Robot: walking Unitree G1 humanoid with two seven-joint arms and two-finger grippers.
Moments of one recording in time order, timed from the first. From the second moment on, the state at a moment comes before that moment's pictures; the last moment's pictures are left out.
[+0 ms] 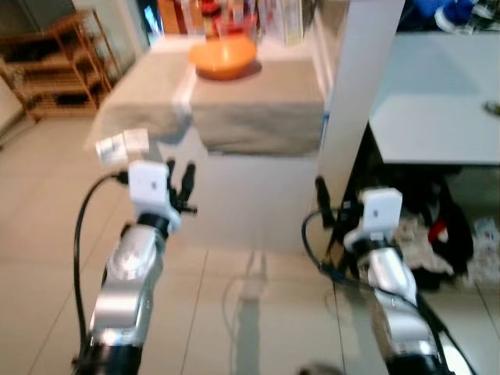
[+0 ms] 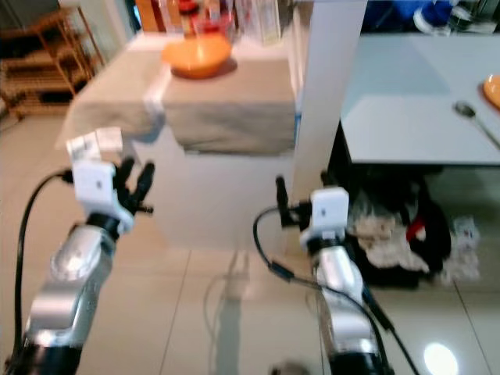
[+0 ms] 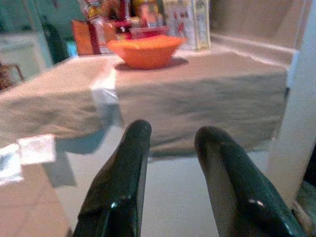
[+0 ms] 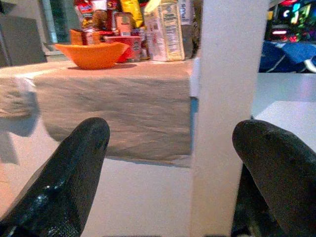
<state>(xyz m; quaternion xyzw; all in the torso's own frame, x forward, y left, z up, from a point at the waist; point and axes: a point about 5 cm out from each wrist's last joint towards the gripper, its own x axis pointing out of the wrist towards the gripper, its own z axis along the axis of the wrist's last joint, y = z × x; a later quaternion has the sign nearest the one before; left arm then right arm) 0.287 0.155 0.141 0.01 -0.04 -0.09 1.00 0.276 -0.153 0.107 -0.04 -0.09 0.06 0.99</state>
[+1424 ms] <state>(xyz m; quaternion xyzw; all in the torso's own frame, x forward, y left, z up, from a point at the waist) 0.291 0.145 0.138 0.05 -0.03 -0.11 0.99 0.276 -0.156 0.099 -0.05 -0.08 0.05 0.99</state>
